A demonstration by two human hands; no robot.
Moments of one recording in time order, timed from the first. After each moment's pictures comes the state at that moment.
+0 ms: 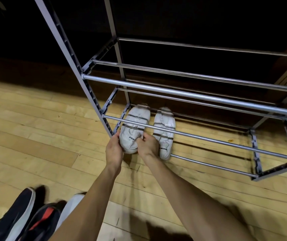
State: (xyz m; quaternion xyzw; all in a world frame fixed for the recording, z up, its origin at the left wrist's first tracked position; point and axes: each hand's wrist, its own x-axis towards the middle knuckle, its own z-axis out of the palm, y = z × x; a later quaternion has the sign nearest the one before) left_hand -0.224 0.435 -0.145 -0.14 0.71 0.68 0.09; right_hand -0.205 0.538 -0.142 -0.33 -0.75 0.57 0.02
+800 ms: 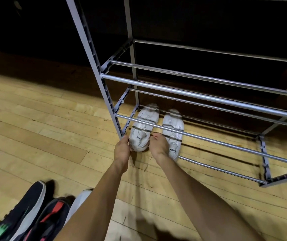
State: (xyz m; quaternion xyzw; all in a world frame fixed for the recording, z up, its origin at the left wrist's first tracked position) left_hand -0.228 0.426 -0.141 -0.20 0.69 0.68 0.18; right_hand -0.210 0.548 -0.145 -0.36 -0.75 0.55 -0.01
